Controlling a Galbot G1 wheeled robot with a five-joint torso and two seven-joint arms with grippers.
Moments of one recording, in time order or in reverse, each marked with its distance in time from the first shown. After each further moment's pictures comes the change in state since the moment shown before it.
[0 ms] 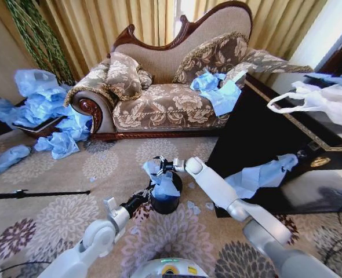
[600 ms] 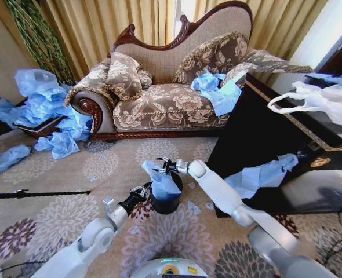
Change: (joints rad) left arm -0.022 0.036 0.003 0.060 0.221 -0.126 0.046; right arm -0.072 -0.114 0.042 0.122 0.021 -0.045 0.135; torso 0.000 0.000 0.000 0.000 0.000
